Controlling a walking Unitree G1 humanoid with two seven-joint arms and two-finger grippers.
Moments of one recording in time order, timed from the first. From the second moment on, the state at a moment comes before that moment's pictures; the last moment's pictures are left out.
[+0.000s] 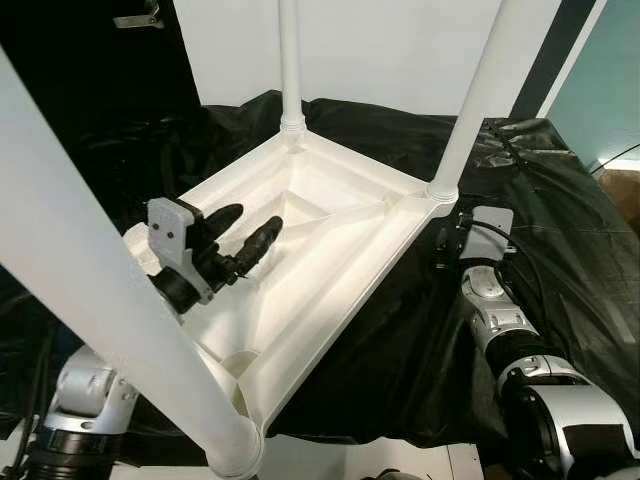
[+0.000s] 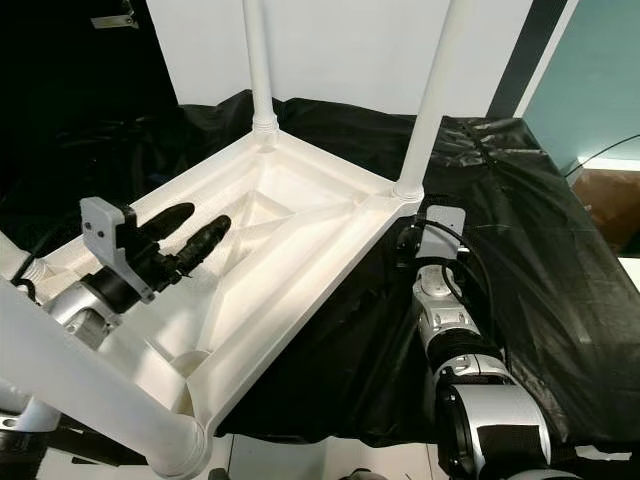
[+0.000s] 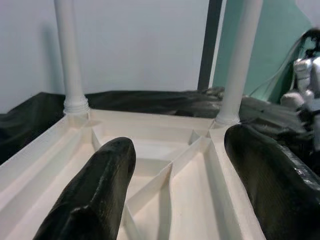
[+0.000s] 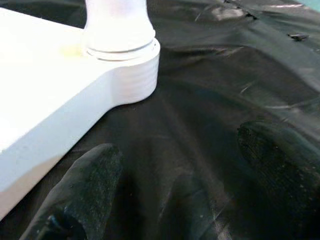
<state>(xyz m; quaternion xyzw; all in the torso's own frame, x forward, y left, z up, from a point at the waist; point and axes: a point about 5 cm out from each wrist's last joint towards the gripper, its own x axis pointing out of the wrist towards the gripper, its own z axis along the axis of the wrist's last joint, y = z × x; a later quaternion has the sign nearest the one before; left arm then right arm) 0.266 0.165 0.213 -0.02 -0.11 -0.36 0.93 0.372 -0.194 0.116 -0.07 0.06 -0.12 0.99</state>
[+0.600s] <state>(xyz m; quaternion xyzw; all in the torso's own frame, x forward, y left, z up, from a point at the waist) 0.230 0.135 0.206 -0.04 -0.09 -0.43 0.90 0.386 -0.188 0.127 -0.04 0.08 -0.08 0.99</state>
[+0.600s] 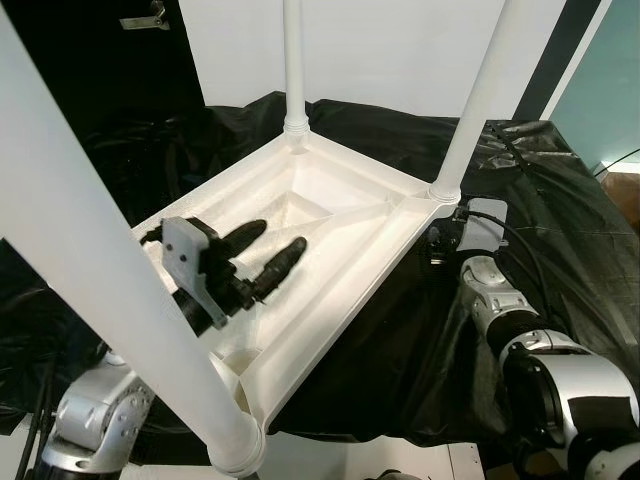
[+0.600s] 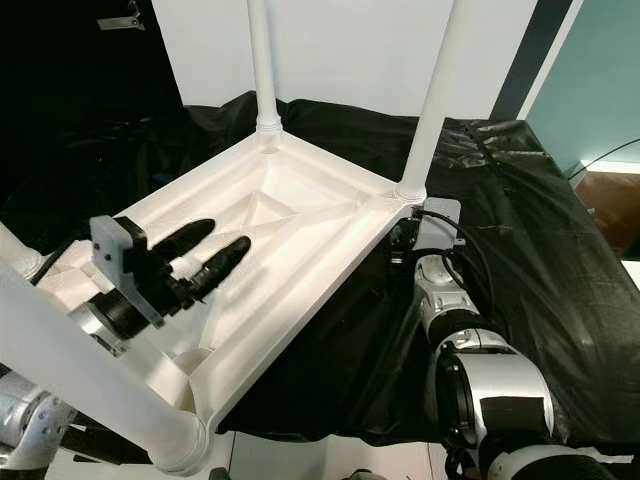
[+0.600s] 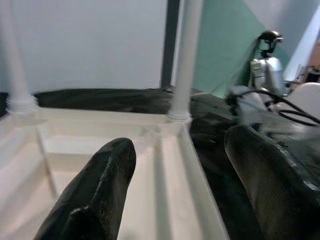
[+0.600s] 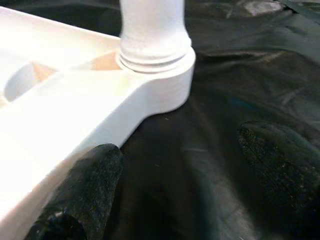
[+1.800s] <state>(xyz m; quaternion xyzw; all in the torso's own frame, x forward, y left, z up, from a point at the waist) 0.243 0.130 0.213 0.05 -0.03 -0.36 0.93 0.393 -0.183 0.147 -0.04 0.03 0.03 1.00</state>
